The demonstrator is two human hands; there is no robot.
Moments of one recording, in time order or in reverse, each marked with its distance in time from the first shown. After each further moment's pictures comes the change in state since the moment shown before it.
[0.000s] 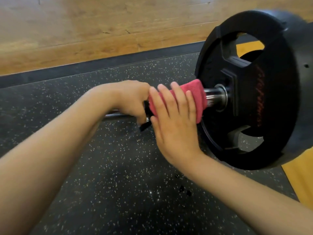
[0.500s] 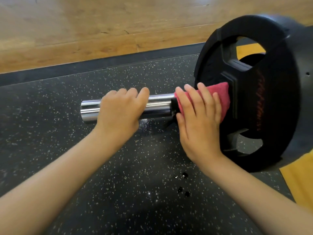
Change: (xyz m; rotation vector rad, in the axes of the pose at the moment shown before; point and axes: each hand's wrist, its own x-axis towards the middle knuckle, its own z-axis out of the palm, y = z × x) left_hand -0.018 0.000 0.063 0.458 0.802 -0.124; right_hand -0.010 0.041 -0.008 -0.038 0.065 0.064
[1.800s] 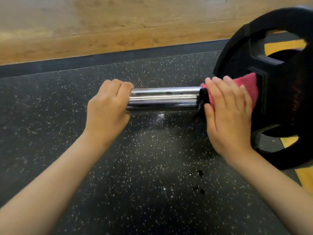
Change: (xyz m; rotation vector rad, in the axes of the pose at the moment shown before) left_hand -0.045 -0.055 0.024 -0.262 0.164 -0.214; right_hand 0.010 0.007 -0.003 -0.053 -0.055 0.011
